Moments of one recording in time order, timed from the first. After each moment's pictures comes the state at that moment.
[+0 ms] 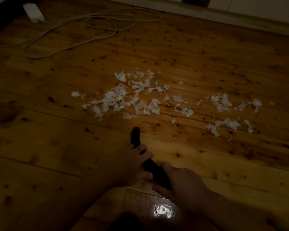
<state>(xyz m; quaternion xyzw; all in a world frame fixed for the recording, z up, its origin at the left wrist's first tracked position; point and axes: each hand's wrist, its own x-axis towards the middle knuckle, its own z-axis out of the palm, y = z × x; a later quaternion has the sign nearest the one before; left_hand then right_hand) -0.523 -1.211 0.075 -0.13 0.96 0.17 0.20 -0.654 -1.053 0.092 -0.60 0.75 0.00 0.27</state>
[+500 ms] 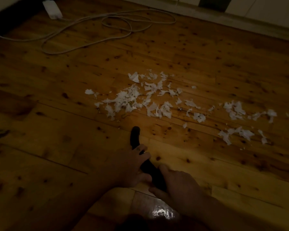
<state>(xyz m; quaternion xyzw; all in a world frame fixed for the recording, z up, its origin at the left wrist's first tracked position) -0.495 -1.227 0.078 -0.18 0.94 0.20 0.19 -0.629 -1.080 0.084 -0.62 0.73 0.00 0.27</state>
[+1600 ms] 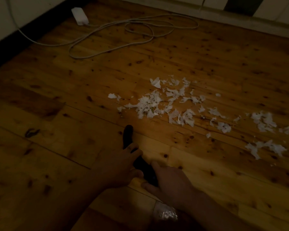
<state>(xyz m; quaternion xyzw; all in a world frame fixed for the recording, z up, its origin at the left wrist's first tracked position) -0.433 -1.274 0.086 -0.29 0.91 0.19 0.23 -0.581 -1.157 0.080 -0.66 0.69 -0.02 0.30</state>
